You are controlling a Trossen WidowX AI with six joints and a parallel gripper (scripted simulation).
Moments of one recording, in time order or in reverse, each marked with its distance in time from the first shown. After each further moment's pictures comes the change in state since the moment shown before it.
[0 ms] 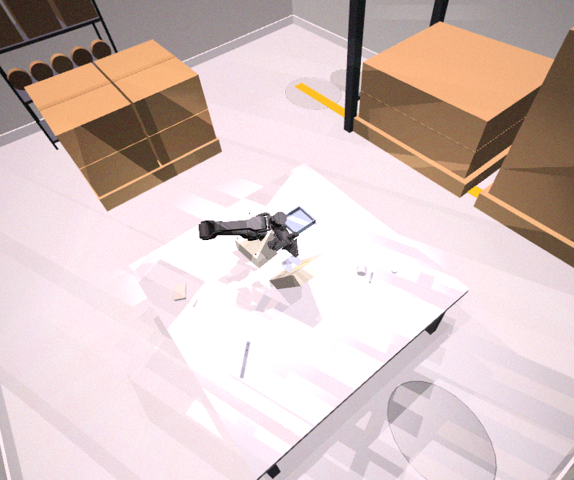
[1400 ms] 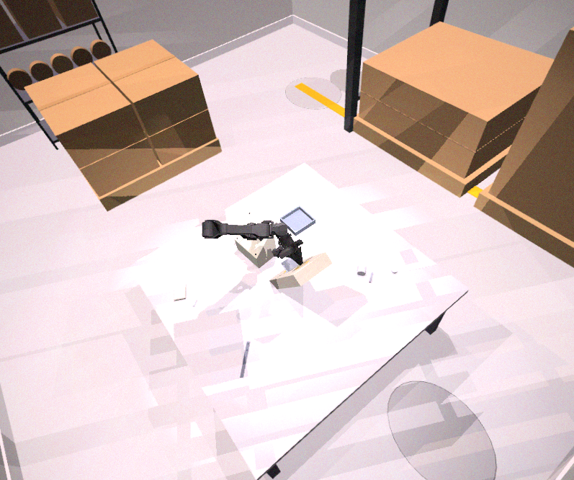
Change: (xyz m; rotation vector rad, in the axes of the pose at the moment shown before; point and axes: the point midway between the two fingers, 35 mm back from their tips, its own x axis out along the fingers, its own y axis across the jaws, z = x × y) arm 0.042 -0.001 0.004 -0.007 -0.003 0.008
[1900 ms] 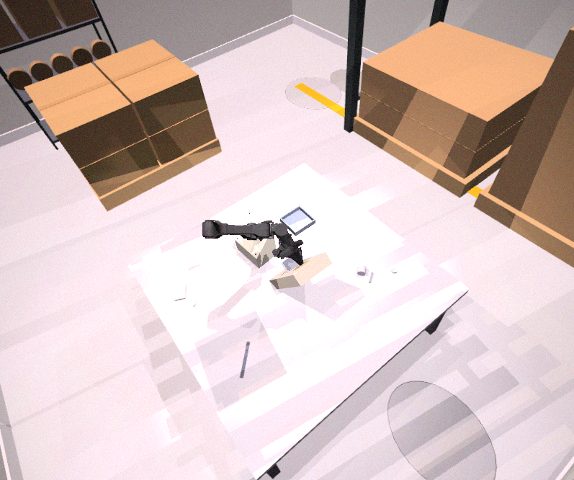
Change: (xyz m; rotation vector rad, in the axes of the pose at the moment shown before) arm 0.002 0.001 -0.001 -0.001 0.001 0.000
